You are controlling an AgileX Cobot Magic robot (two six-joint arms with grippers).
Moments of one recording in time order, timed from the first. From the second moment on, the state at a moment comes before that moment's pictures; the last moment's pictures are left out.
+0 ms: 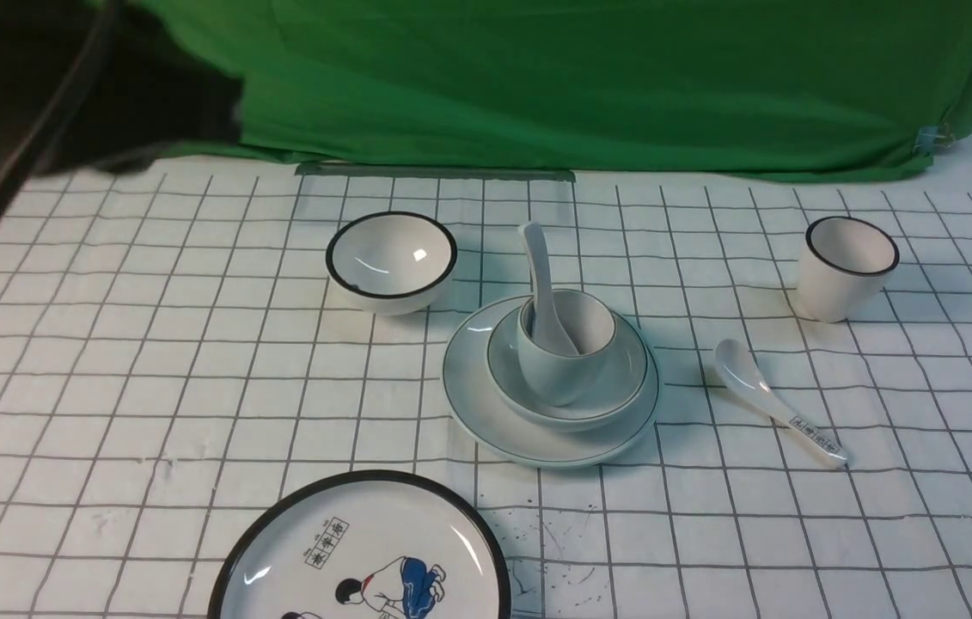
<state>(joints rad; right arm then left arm) 0.21 0.26 -0.45 0.08 0.15 -0.08 -0.42 0.94 -1.01 -0.02 0.57 -0.10</state>
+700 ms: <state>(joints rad) 0.20 0.02 -0.20 0.08 -0.17 -0.07 -0.42 0.29 -0.22 -0.06 -0.03 -0.13</state>
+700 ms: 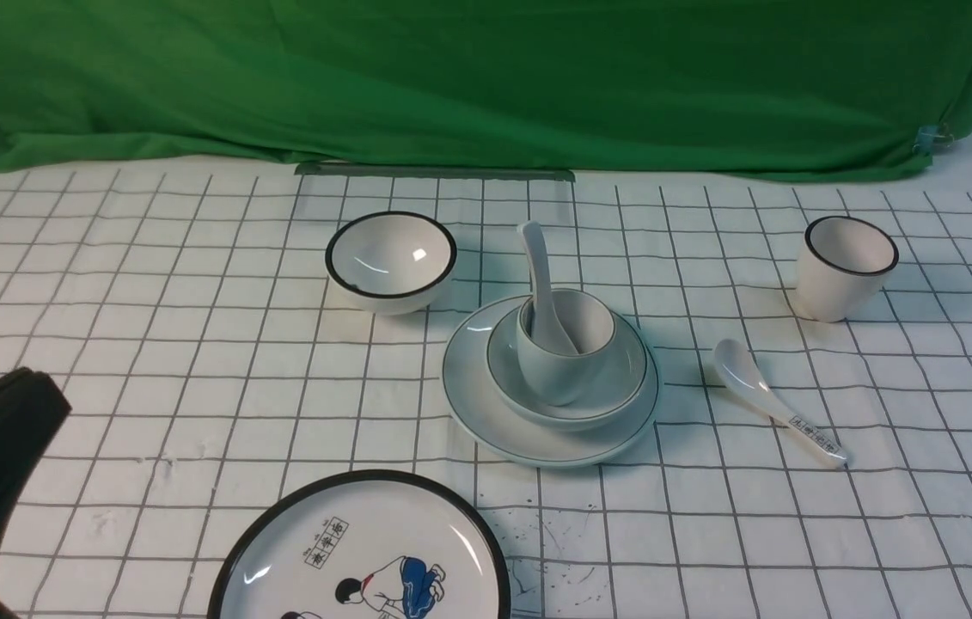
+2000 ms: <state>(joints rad) 0.20 0.02 -0.20 0.08 -0.17 -0.07 0.00 0.00 0.01 -0.09 0.22 0.06</state>
